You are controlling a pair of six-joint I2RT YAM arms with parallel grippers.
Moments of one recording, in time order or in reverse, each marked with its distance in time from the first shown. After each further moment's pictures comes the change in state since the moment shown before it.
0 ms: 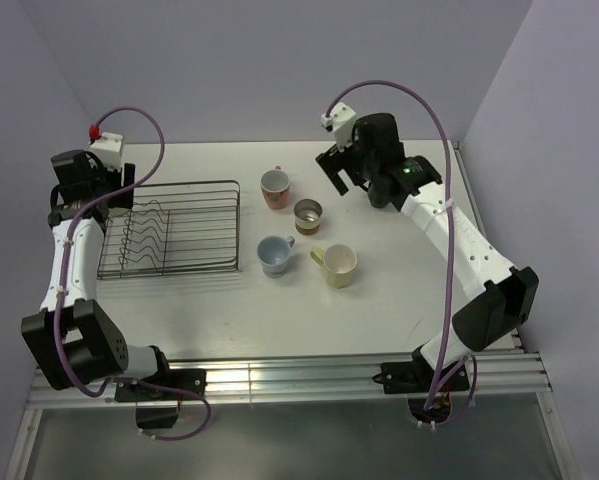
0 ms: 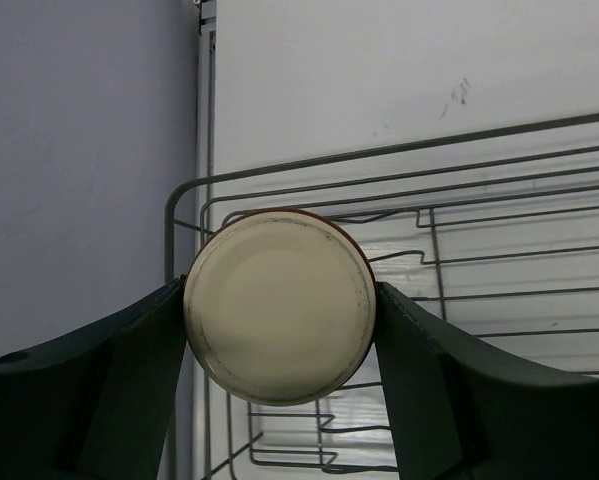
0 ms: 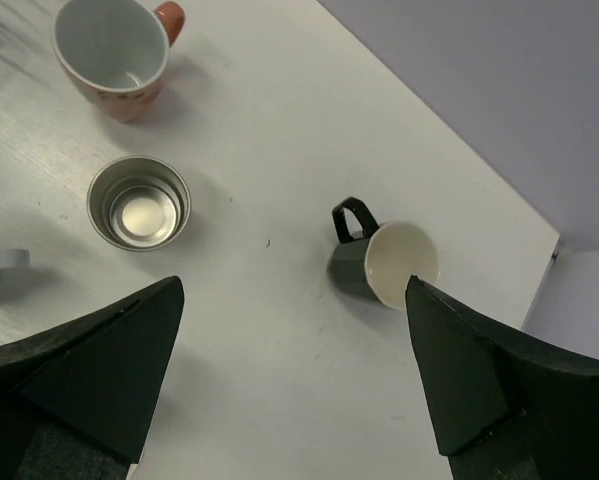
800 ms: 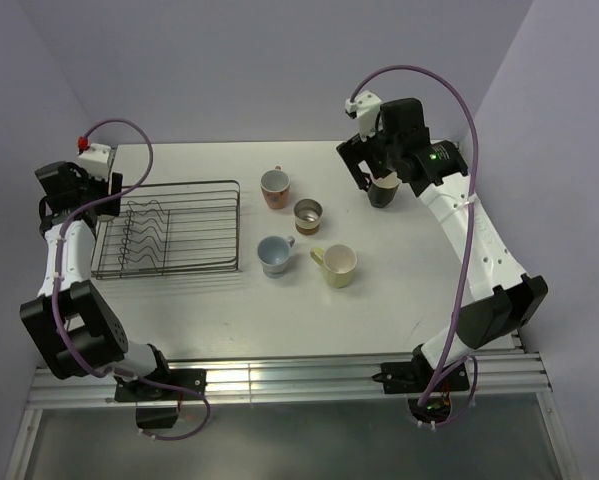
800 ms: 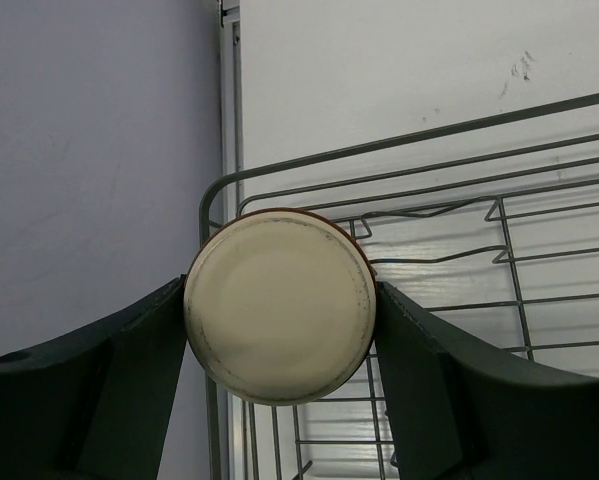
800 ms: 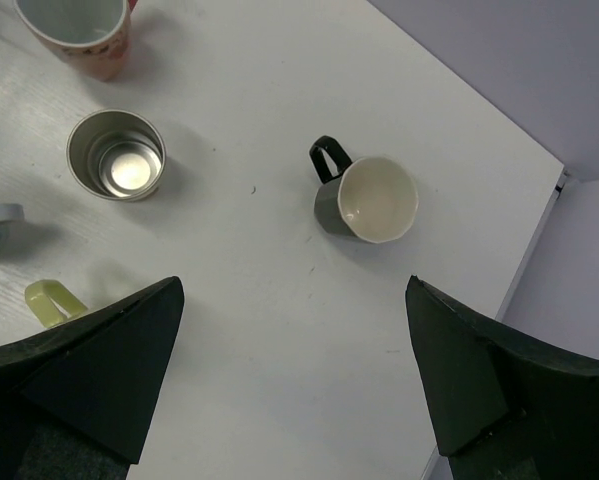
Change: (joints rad) left arm 0.130 0.063 -0.083 0.150 0.130 0.132; right arm -0.136 0.022 0.200 -0.293 -0.066 0.055
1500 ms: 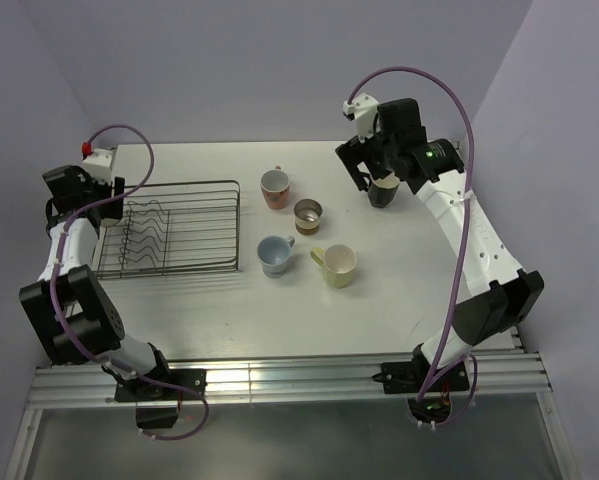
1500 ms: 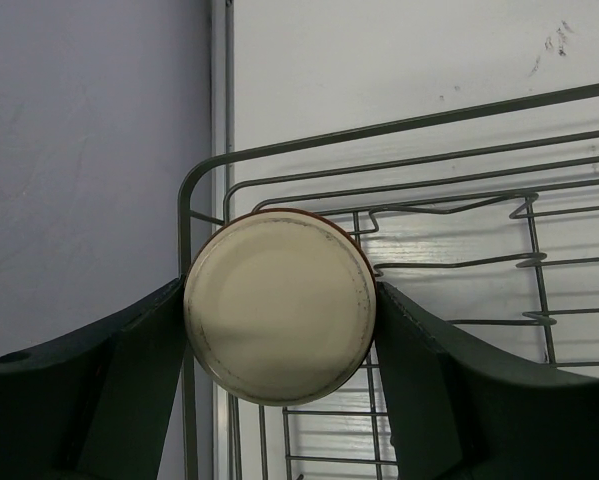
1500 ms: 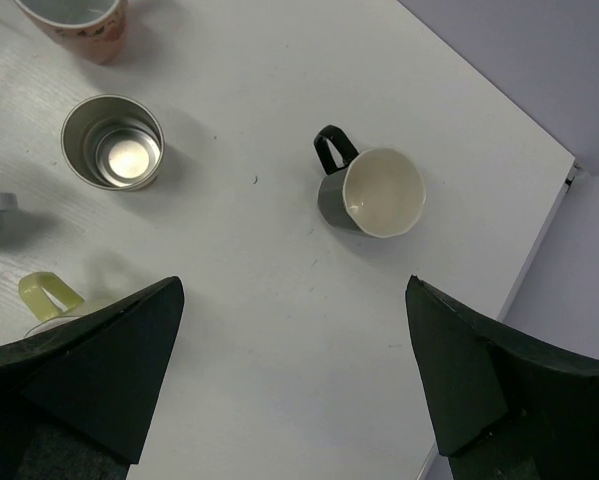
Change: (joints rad) left arm 0.002 0.084 -0.028 0.069 -0.031 -0.017; right arm -0.005 0.020 0.017 -0.014 -0.004 -0.008
